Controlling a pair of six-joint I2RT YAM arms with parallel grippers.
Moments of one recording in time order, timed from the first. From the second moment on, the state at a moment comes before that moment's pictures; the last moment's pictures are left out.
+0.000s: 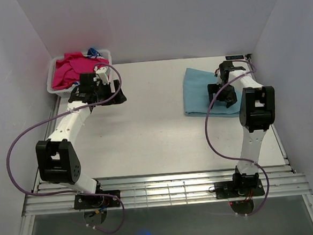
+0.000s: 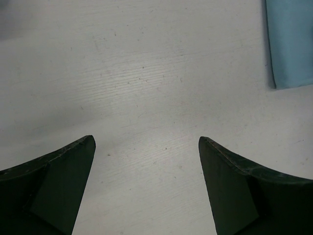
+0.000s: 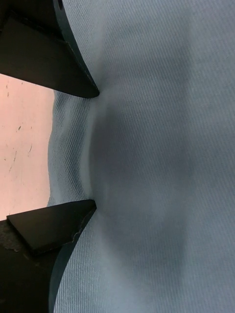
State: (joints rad) left arm -0.12 1.53 1.25 -0.43 0.33 -0.14; right arm 0.03 2.08 1.58 -0.83 -0.04 0.00
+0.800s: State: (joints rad) left arm -0.10 1.70 1.24 -0.43 0.32 -0.13; right arm -0.16 2.49 2.22 -0.72 -0.17 -0.24
